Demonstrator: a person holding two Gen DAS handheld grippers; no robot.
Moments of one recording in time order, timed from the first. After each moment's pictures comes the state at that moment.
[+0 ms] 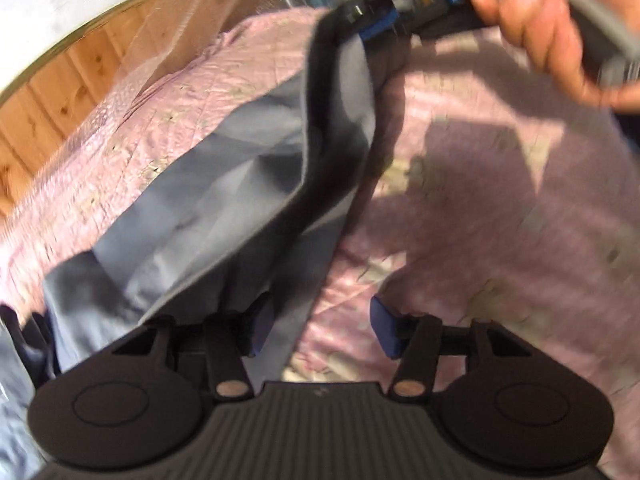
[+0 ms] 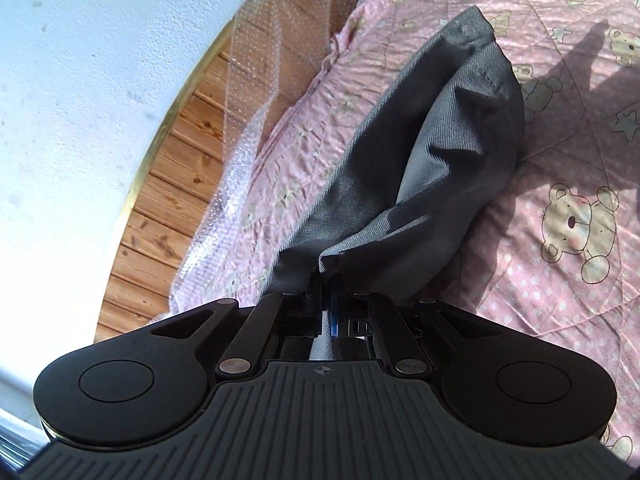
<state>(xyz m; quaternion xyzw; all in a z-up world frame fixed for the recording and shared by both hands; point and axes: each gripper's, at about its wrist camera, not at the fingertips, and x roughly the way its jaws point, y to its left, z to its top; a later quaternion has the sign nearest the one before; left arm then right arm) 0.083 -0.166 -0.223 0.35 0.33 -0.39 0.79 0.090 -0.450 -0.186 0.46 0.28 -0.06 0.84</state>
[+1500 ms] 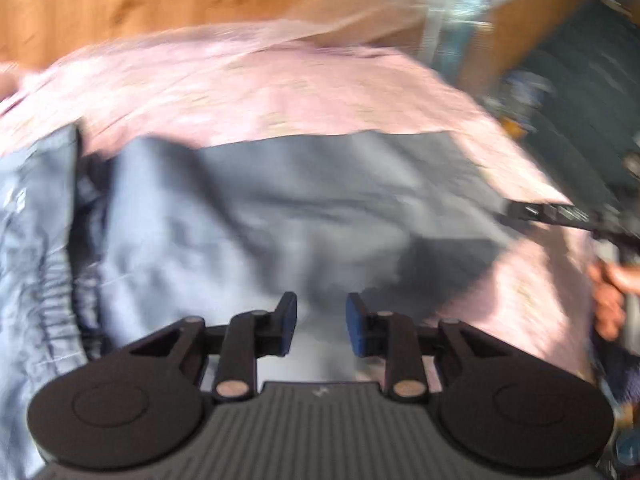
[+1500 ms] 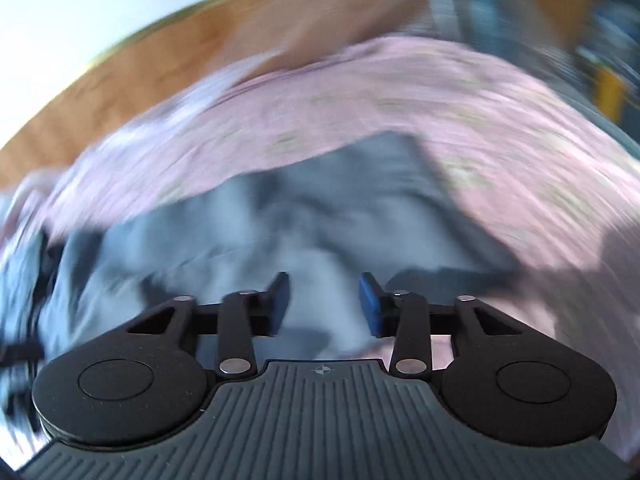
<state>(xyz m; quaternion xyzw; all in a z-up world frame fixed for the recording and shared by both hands) 0.168 -0.054 -0.195 0.03 0.47 -0.27 0.84 0.044 -0.403 -0.190 0.12 0.38 -0.08 0.91</state>
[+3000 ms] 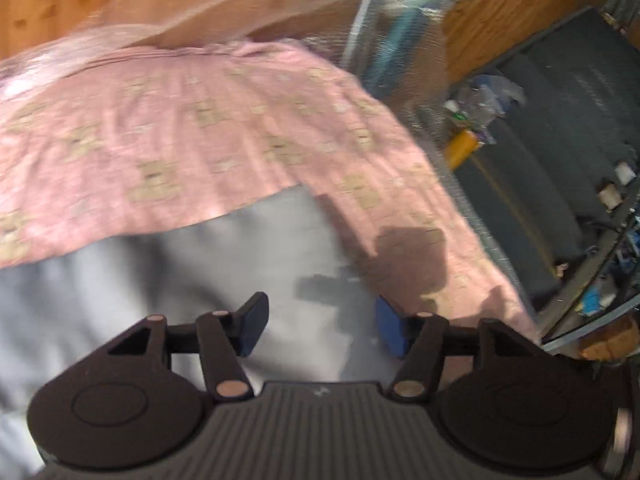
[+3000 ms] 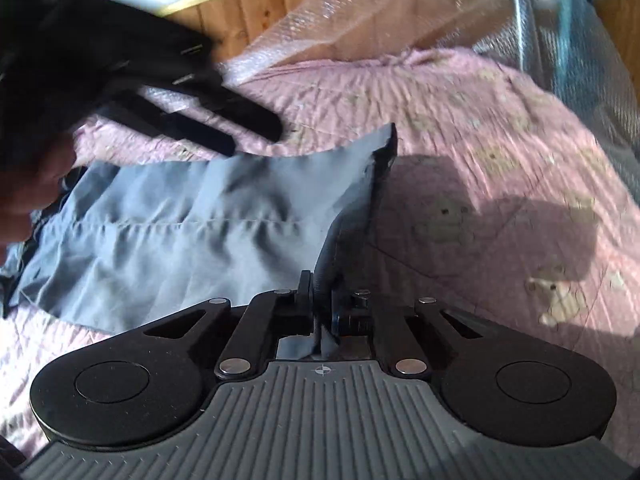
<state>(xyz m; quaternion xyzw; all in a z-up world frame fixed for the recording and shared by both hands) 0.230 -0.401 -0.131 -0.03 0.51 -0.39 0.77 0.040 -0.507 -0.179 0.03 0.38 0.04 0.92</state>
